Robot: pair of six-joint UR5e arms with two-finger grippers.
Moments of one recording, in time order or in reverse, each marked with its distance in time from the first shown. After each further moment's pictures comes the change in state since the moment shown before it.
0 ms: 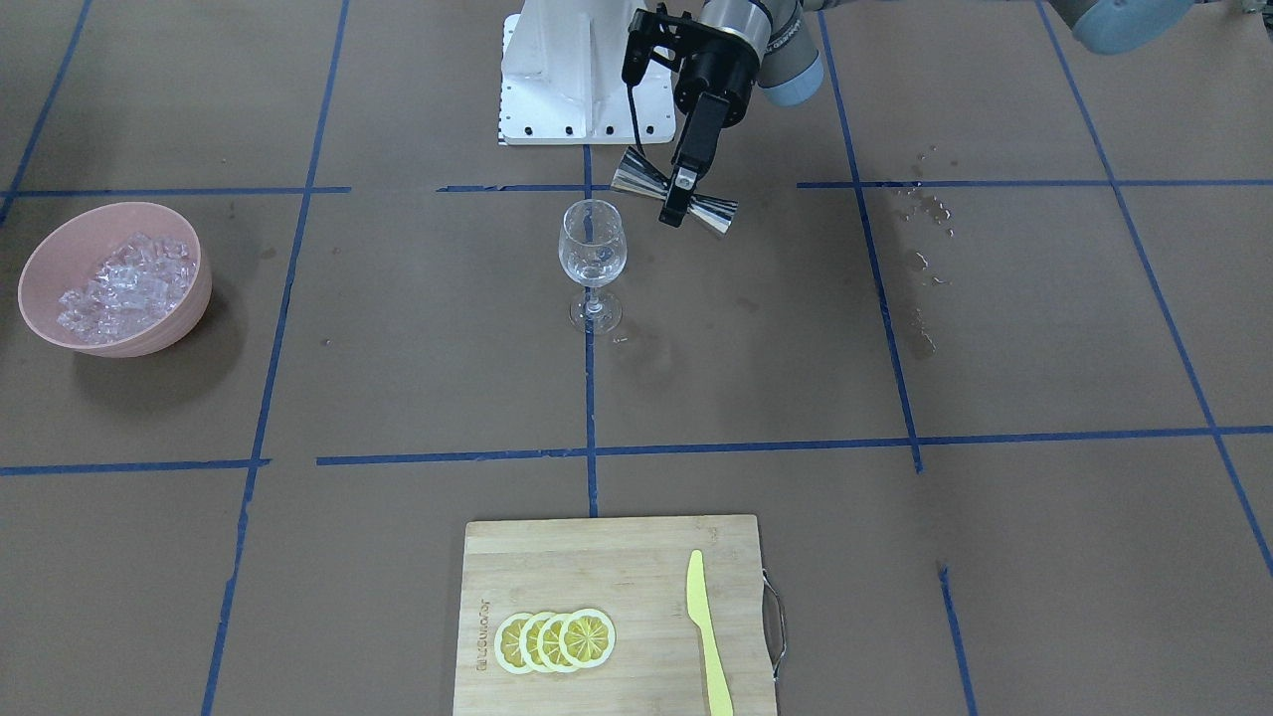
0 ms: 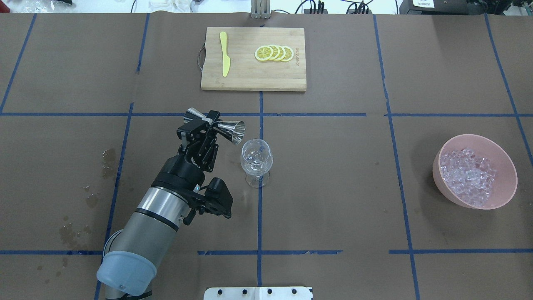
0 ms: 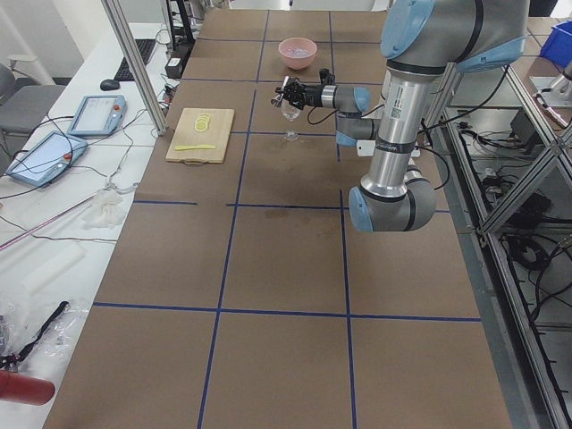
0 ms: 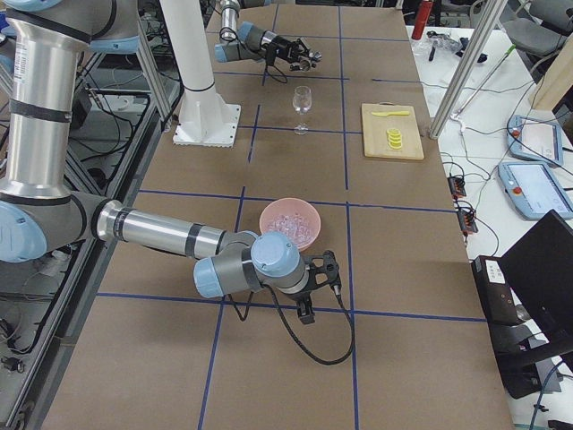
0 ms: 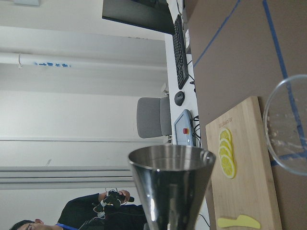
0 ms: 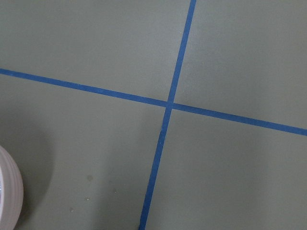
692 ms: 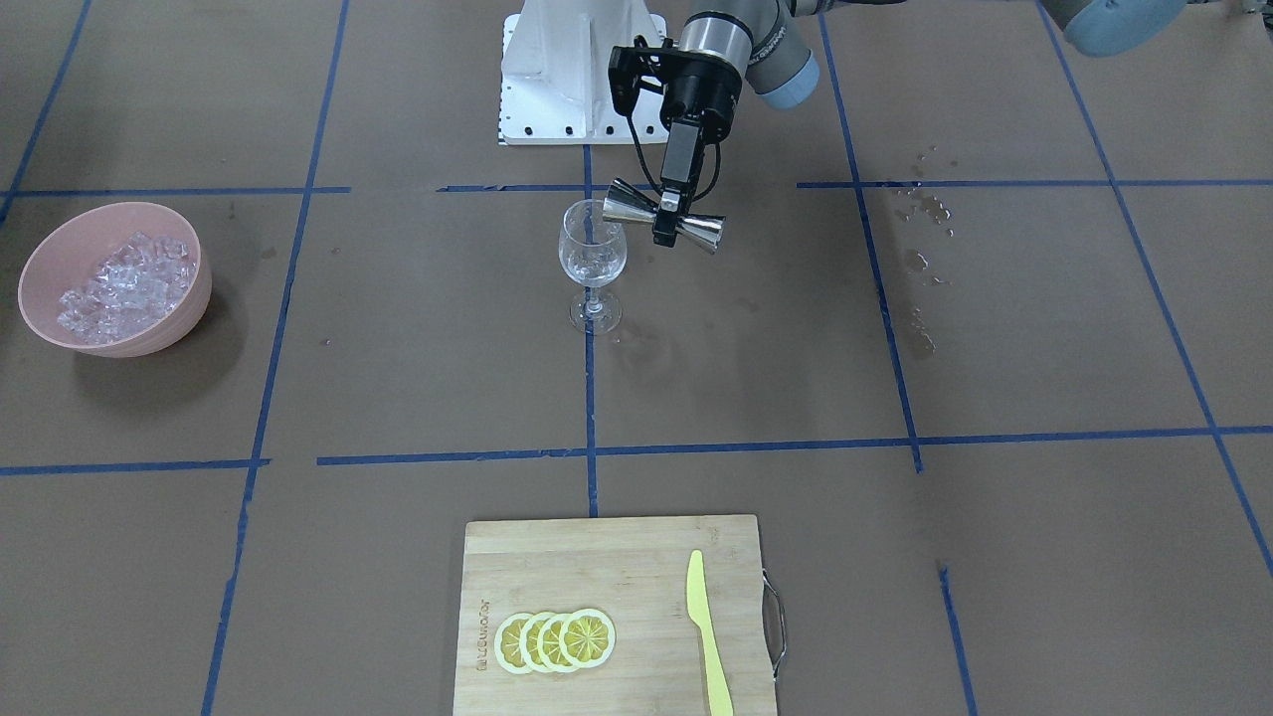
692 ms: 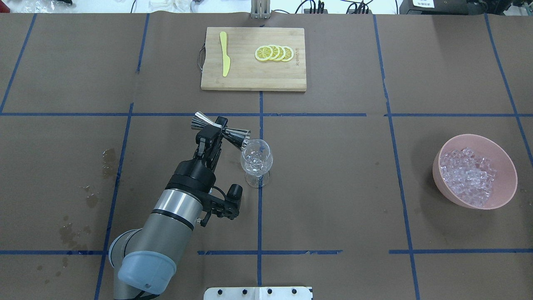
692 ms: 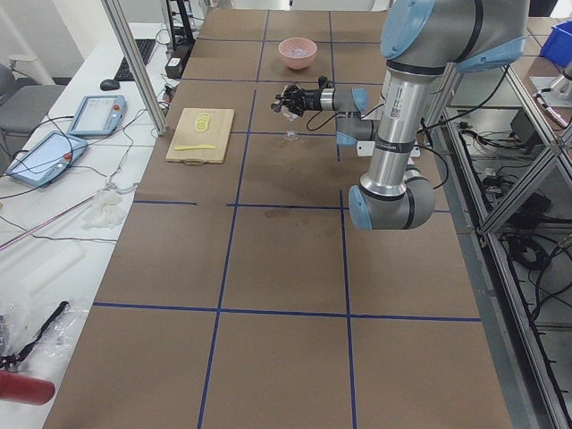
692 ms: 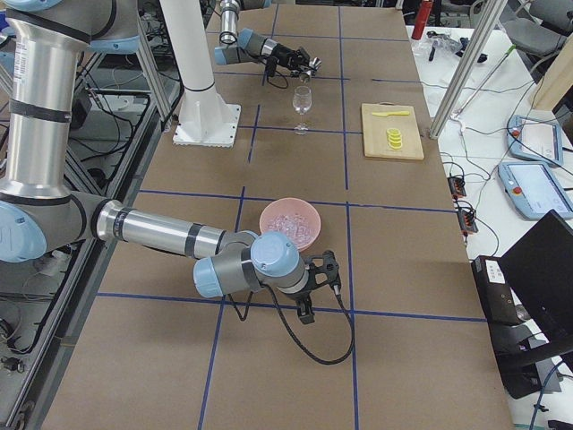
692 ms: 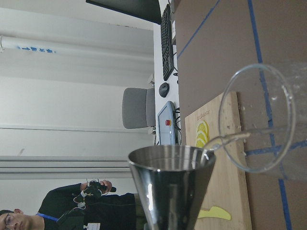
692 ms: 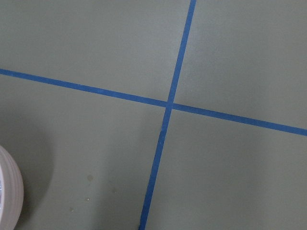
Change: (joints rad) left arm 0.010 -0.043 0.028 0.146 0.030 0.213; right arm 0.001 -0.001 0.001 0.000 0.000 0.000
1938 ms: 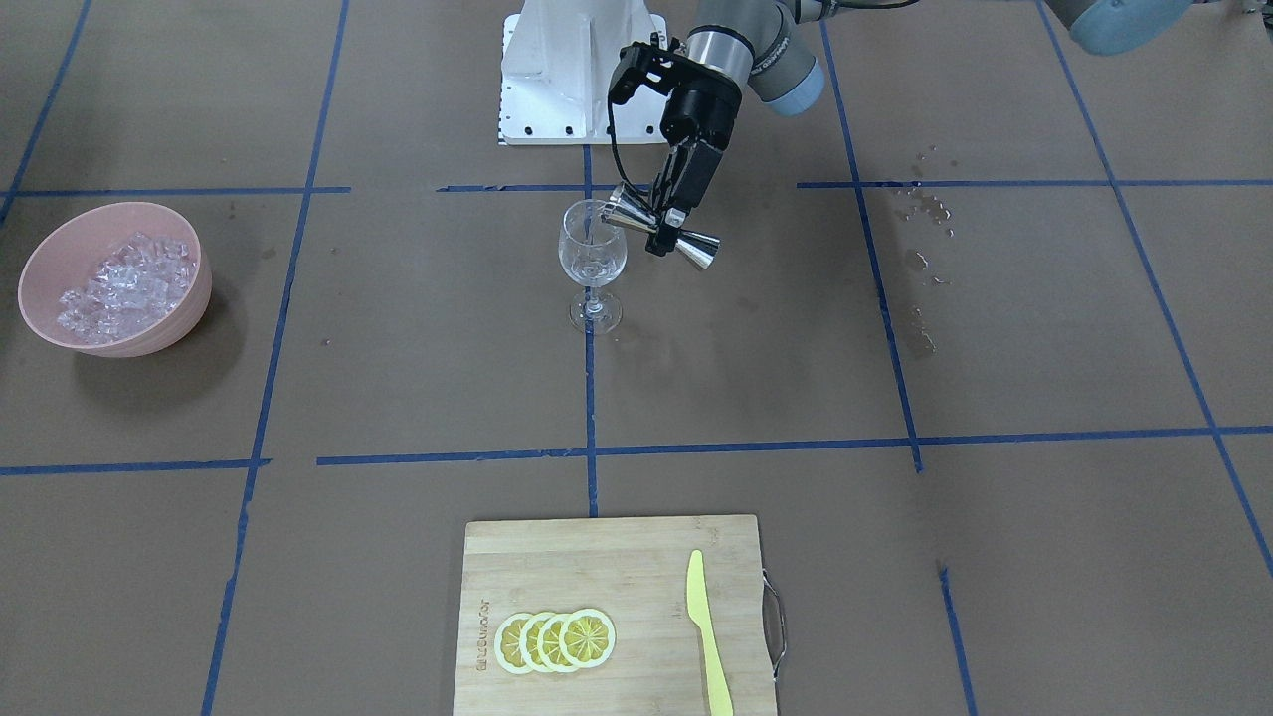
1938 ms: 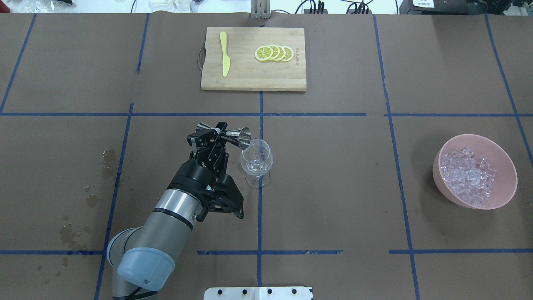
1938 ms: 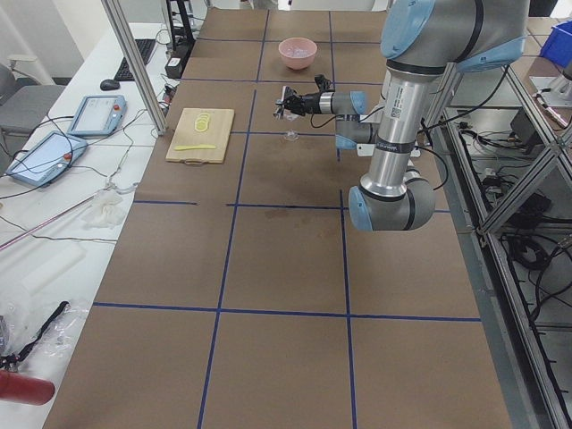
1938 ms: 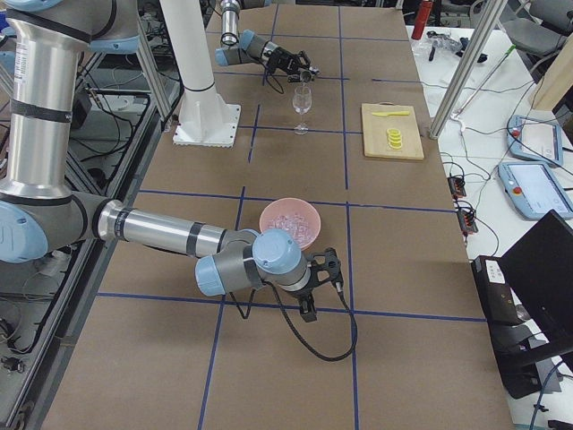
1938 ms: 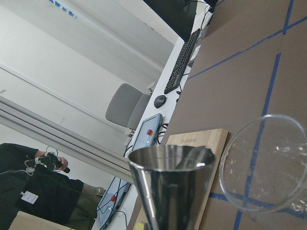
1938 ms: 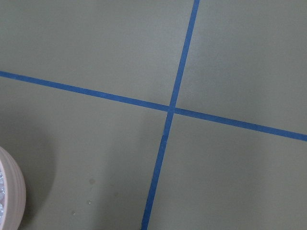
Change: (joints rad) left arm -0.006 0.012 0.022 0.000 -0.048 -0.418; right arm -0.002 0.005 0.006 -0.001 -0.001 0.000
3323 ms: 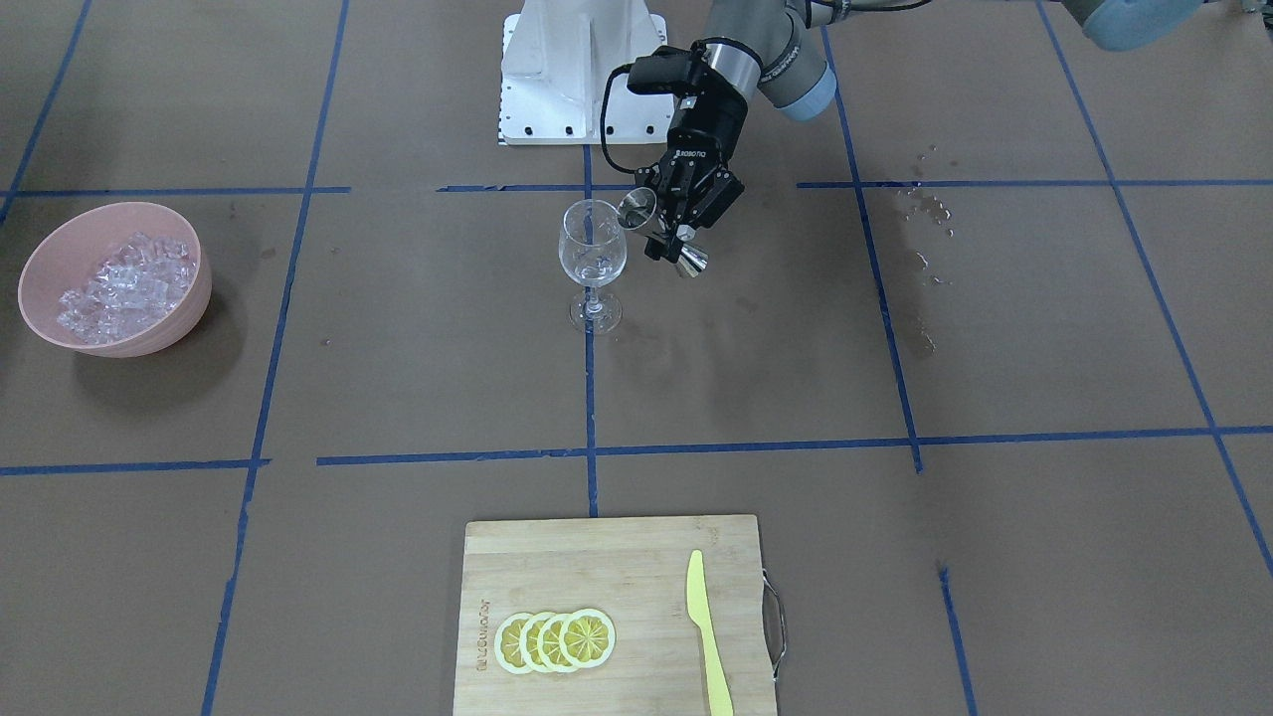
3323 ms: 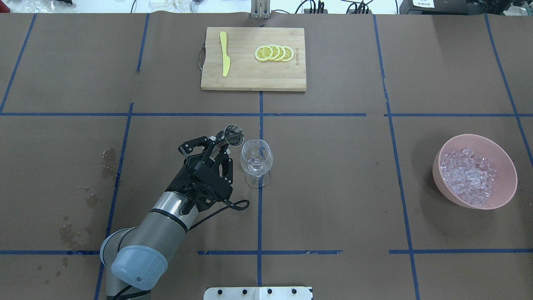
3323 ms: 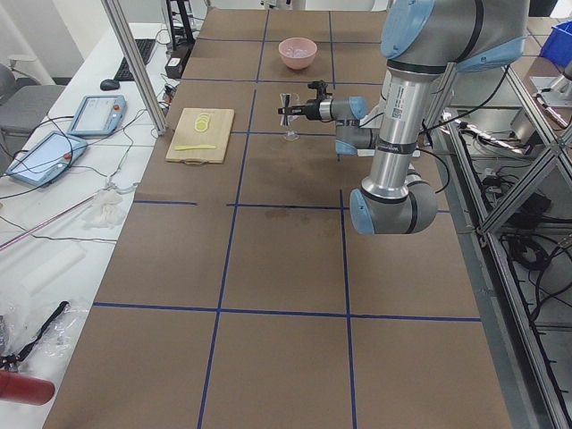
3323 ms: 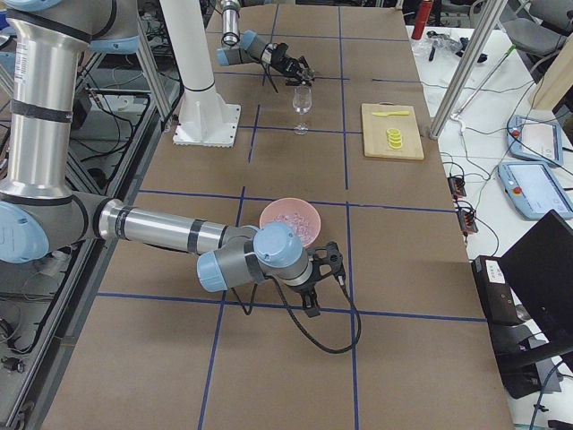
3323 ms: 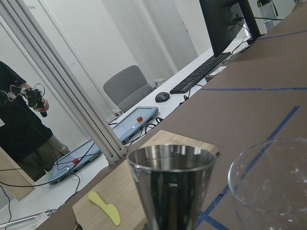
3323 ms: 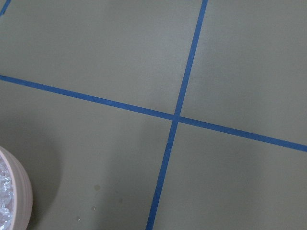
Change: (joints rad) left arm -0.001 0.029 0.005 -0.001 -0.087 -0.605; right arm 0.000 0.005 0.020 0.000 -0.002 0.000
